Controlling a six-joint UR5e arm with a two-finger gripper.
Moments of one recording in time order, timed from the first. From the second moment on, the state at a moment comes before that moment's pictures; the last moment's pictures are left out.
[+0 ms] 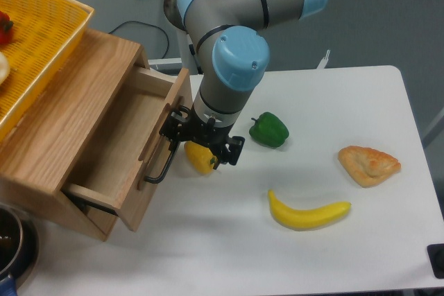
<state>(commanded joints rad) 2.42 -1.89 -1.41 -1.43 1.27 0.68</state>
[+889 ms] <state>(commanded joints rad) 2.47 -1.89 -1.40 -1.43 1.27 0.74</state>
